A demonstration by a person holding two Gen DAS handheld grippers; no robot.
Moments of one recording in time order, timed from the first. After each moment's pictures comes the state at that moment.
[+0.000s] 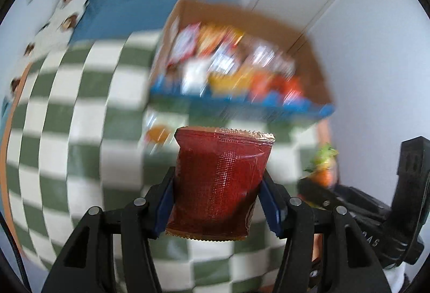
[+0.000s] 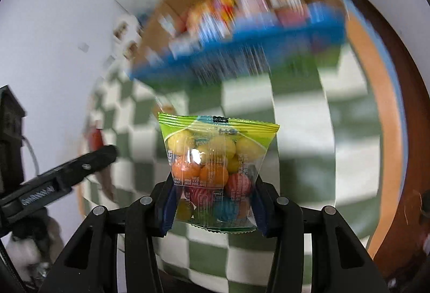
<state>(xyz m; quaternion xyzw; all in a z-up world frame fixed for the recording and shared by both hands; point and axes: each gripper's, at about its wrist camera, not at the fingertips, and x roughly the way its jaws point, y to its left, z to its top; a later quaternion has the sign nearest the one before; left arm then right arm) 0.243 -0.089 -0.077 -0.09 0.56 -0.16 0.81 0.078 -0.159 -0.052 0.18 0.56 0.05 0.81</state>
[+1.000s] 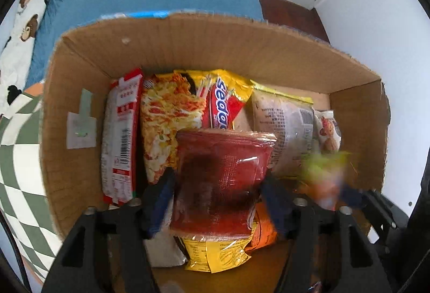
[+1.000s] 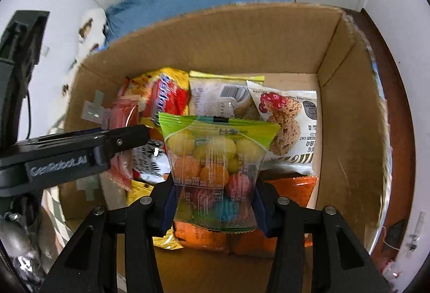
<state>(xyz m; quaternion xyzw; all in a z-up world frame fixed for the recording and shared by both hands) 0.515 -0.183 -0.205 -0.04 0.69 -0.14 0.71 0.376 -0.205 -0.123 0.10 0.63 -0.01 0.77</state>
